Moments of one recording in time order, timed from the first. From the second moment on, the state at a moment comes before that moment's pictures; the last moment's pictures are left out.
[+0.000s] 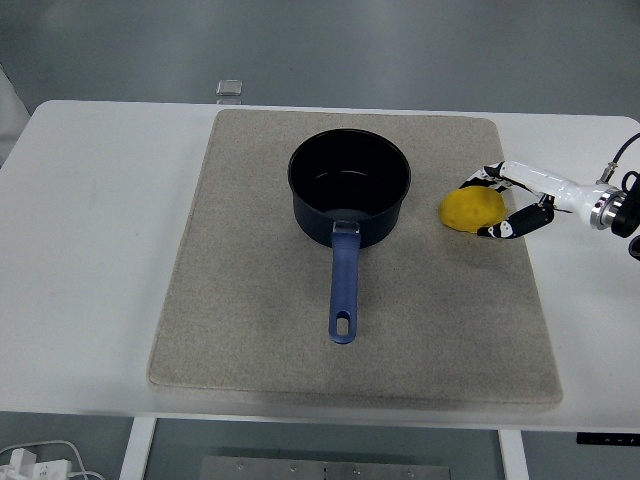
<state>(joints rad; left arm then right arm) -0.04 0.00 -0.07 -0.13 -0.06 -0.11 0.12 1.02 -0.54 0.04 0.81 -1.03 0.05 0.47</state>
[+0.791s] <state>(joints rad) -0.04 0.00 -0.07 -0.13 -0.06 -0.11 0.12 1.03 -0.54 0.05 0.80 -1.03 0.05 0.47</state>
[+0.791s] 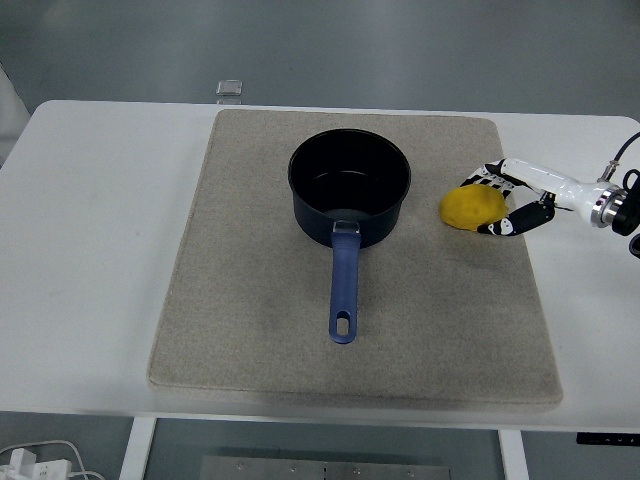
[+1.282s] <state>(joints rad) -0.04 0.00 -0.07 -0.13 -0.06 -0.11 0.12 1.23 -0.62 0.05 0.80 -0.86 0.19 0.47</state>
